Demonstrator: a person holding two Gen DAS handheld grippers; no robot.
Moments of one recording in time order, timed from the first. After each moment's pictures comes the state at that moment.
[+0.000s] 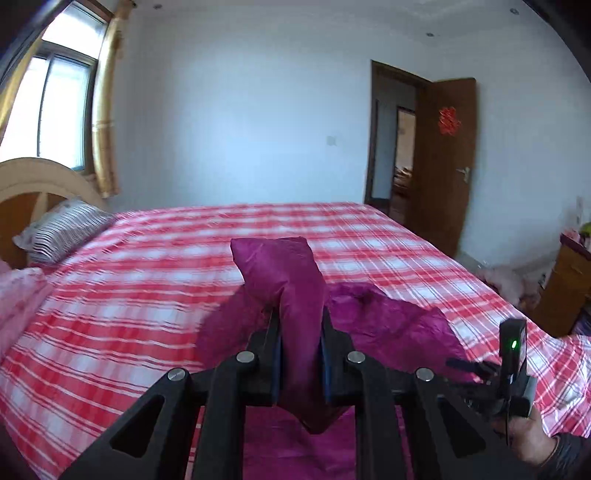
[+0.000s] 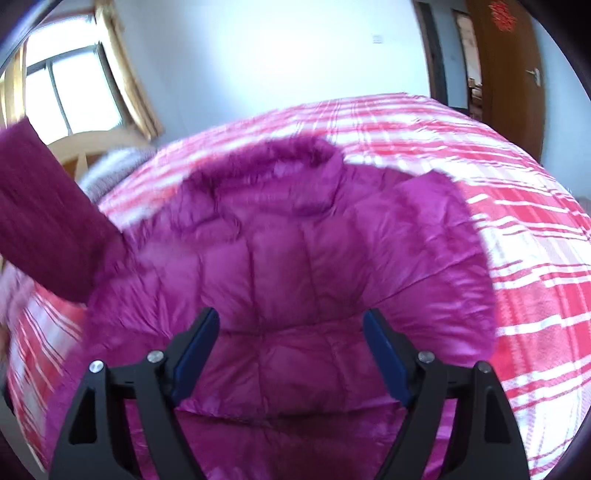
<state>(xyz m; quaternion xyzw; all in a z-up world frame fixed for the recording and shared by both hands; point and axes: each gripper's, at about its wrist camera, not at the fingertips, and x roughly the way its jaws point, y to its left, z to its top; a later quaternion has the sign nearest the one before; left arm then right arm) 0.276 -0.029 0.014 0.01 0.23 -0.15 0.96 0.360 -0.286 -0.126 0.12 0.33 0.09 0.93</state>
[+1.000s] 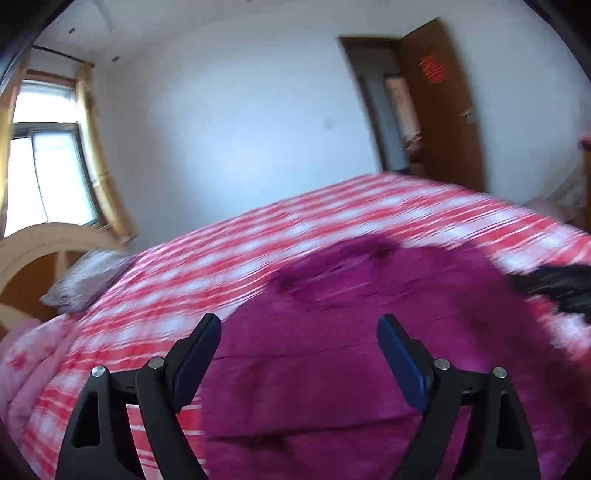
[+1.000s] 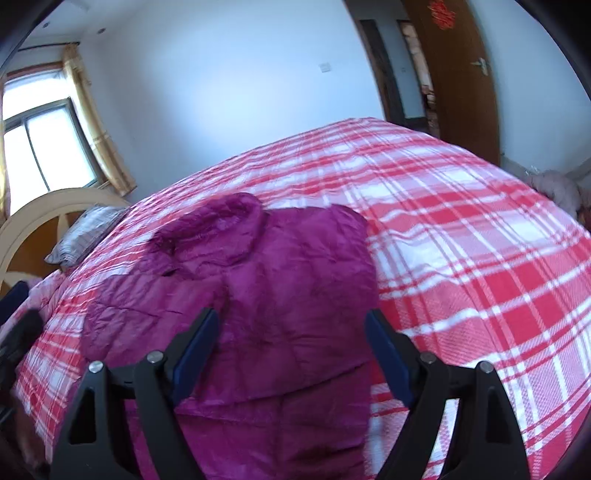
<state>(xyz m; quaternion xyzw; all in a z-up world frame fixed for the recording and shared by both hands) 0.284 -0.097 -0.065 0.16 0.21 -0.05 0.96 0.322 -0.336 -0.109 0.15 0.28 0.04 0.95</state>
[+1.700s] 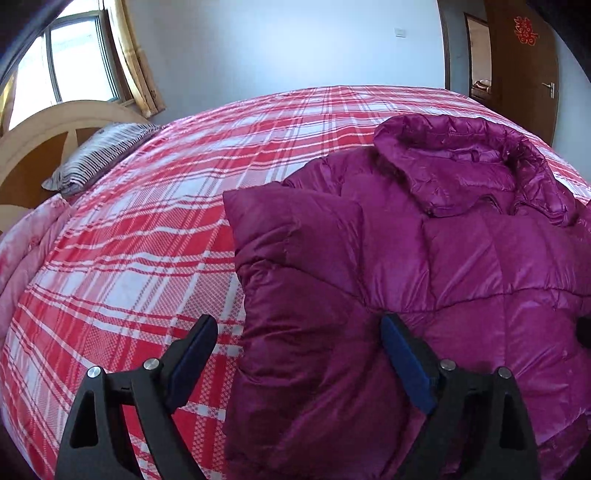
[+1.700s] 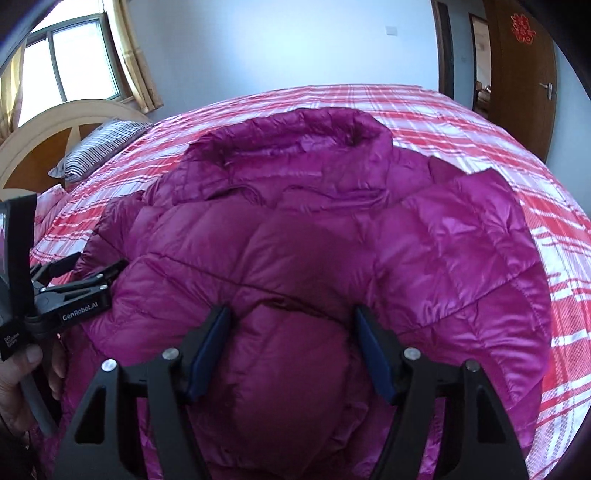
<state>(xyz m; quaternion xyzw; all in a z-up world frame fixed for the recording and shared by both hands) 0.395 -0.010 -0.173 0.07 0.40 0.02 0.91 0.389 -0.226 -0.159 0.06 0.39 0.08 0.92</state>
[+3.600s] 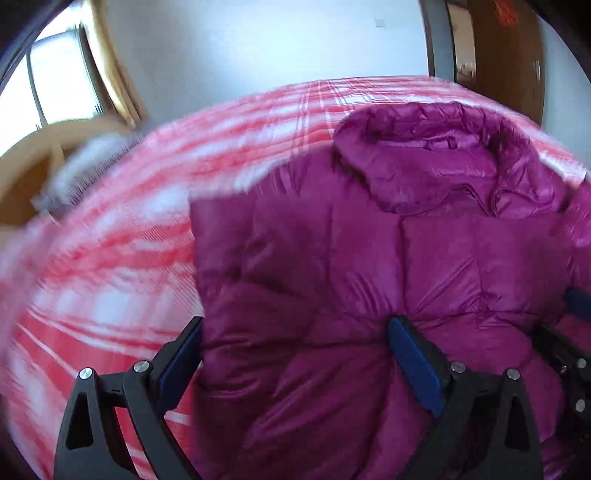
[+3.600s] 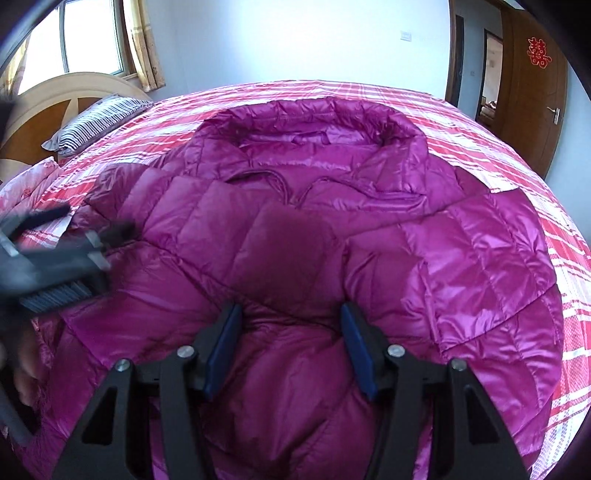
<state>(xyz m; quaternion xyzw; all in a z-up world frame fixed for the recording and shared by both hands) 0.397 -0.031 -0.171 0.08 0.42 -0.01 0.91 0.403 -0.184 -0.164 0.00 0.40 0.07 0.92</state>
